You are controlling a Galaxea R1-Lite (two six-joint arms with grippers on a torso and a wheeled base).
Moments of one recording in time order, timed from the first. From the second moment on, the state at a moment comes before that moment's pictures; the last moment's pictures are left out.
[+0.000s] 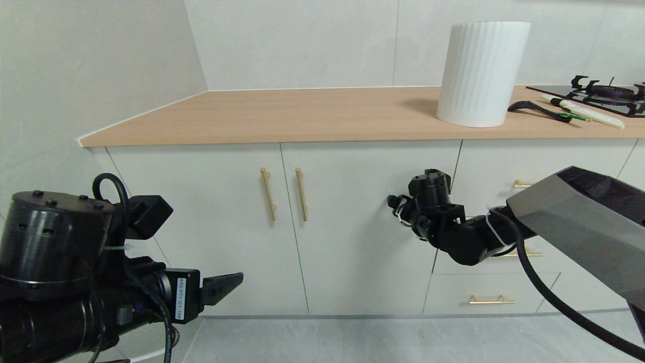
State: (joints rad) left arm -0.48 1.32 -0.66 -0.01 0.18 -0.29; right arm 0.48 2.32 -1.36 -0.60 -0.42 0.64
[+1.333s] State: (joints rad) left arm -0.41 0.92 -0.53 0.00 0.18 -0.17; right arm 0.40 1.49 -0.56 -0.60 -0.11 0.44
